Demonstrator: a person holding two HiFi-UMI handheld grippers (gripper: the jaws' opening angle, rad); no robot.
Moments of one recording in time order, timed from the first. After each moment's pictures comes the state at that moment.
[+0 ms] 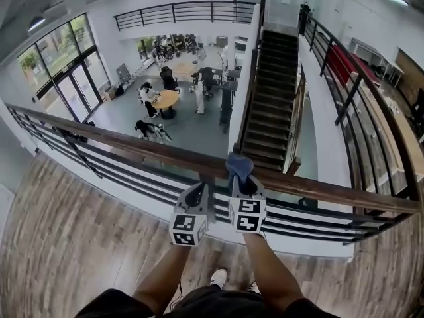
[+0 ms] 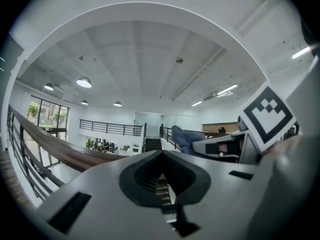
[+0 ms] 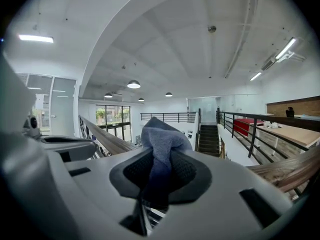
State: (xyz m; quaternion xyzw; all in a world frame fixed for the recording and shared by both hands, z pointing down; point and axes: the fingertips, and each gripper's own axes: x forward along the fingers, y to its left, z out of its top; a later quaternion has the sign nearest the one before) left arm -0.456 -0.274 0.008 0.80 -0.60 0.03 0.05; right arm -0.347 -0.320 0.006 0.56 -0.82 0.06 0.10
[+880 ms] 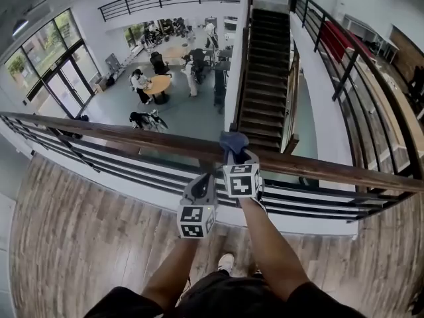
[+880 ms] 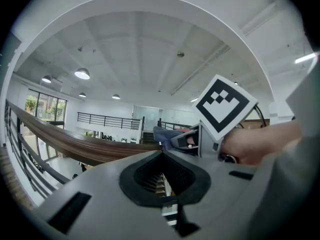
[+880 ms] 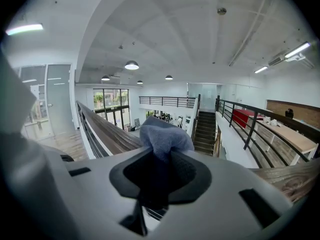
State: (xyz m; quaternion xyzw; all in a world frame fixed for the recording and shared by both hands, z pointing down) left arm -0.448 -0.288 0.043 0.81 -0.58 0.04 0.08; right arm -0.374 -0.379 0.044 0.56 -0.80 0.11 0.20
